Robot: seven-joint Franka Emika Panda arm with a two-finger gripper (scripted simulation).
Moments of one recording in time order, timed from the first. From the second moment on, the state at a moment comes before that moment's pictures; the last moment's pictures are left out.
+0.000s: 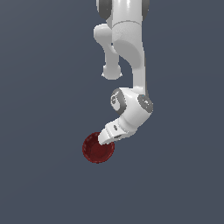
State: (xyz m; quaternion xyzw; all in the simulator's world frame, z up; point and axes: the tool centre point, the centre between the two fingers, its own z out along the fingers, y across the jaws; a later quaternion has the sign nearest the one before) arm 0.056 0.005 0.059 0.95 0.23 -0.01 0.20
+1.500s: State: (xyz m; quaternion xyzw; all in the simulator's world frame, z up) arm 0.057 -0.008 0.033 0.95 0.23 -0.01 0.21
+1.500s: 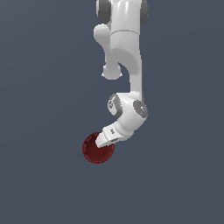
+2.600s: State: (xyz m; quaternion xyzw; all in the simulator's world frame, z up) arm 0.064 -0.055 0.217 0.95 0.23 -0.01 0.20
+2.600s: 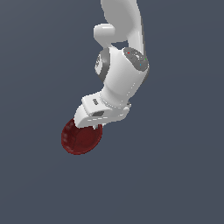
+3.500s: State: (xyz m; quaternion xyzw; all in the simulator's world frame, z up) arm 0.077 -0.099 0.390 0.95 0.23 -0.01 0.21
